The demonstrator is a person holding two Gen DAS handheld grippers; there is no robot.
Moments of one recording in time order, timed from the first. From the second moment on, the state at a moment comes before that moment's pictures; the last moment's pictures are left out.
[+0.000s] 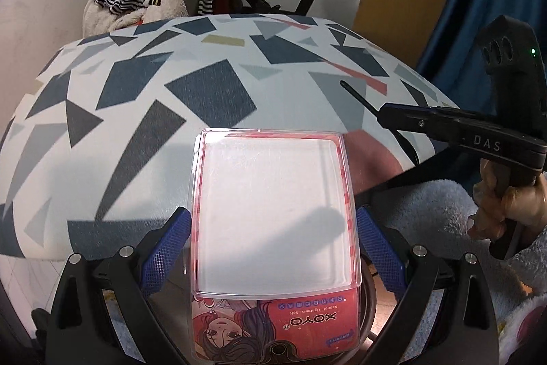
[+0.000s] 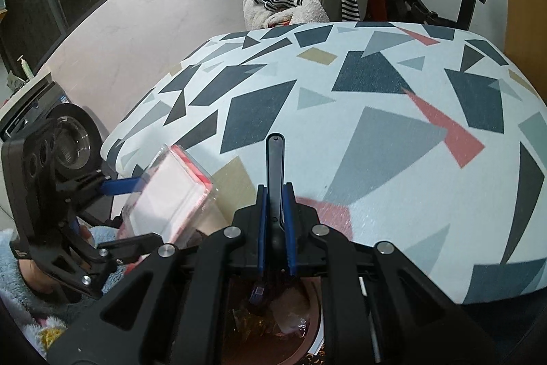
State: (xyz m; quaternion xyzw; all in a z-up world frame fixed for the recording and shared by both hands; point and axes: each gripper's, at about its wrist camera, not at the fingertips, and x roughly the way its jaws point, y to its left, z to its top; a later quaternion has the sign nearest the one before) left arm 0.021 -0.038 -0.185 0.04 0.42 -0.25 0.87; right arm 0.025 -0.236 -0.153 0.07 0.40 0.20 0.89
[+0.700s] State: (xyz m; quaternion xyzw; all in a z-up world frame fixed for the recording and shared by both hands) left arm 0.007 -0.017 -0.173 0.02 0.41 -0.24 0.88; right arm 0.004 -0.228 -0.173 0.07 0.43 0.23 0.87
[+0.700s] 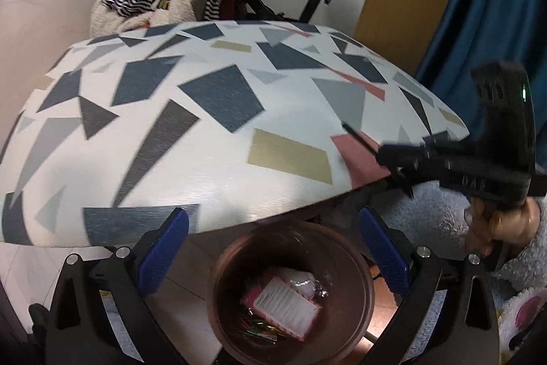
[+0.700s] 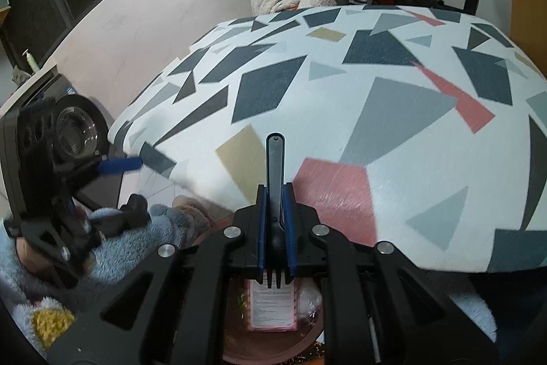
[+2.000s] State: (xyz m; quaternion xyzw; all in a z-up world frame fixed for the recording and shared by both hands) left arm 0.000 0.023 -0.155 0.01 0.37 -0.13 0.92; right arm -0.005 -0.185 -0.203 0.01 0.49 0.23 0.84
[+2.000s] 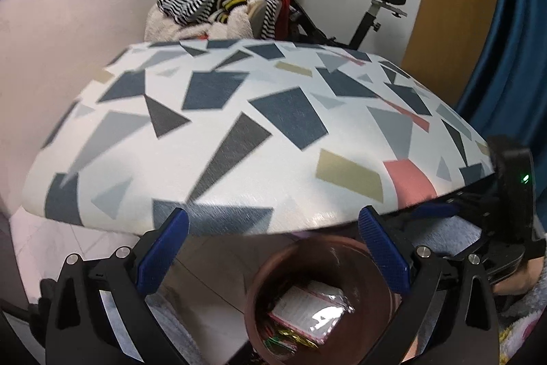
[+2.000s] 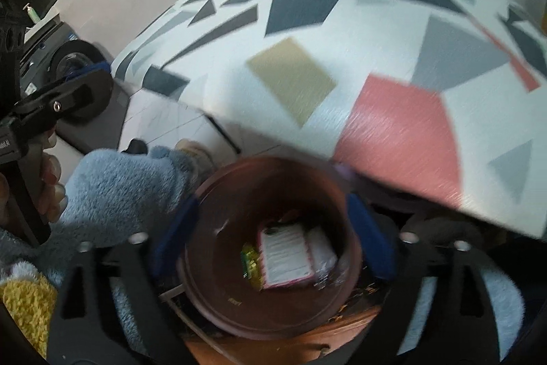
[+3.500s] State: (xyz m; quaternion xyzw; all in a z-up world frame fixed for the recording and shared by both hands) left arm 0.007 -0.002 -0.002 0.06 0.25 -0.13 0.96; right arm 0.016 -0.224 -0.006 -0.04 0.31 0.16 0.94
